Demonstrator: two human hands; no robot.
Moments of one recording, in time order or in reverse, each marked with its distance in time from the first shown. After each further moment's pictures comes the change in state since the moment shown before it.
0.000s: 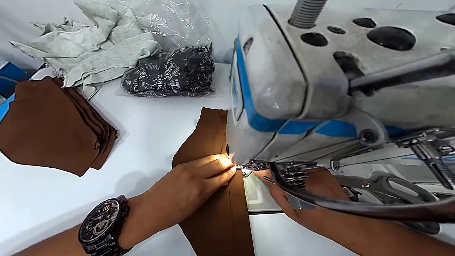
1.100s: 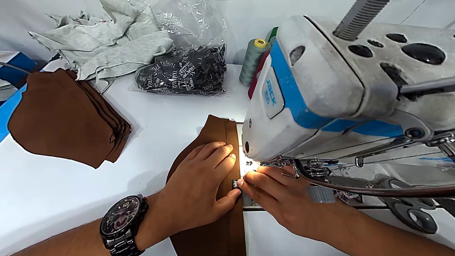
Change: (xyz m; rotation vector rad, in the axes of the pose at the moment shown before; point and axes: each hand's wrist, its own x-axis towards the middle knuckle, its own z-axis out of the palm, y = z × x) left_hand -0.007 0.012 0.005 0.093 -0.064 -0.322; right_hand 0.013 -0.021 0.023 0.052 -0.063 -0.309
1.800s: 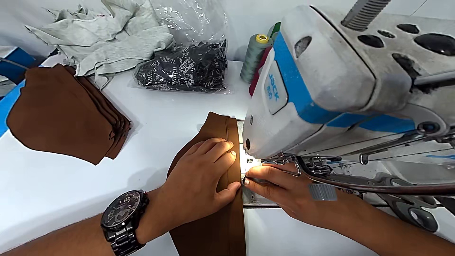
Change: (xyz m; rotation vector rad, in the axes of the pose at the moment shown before) left_hand 0.003 -0.001 0.000 -0.035 0.031 -0.022; right_hand -0.015 0.021 0.001 0.221 -0.049 0.019
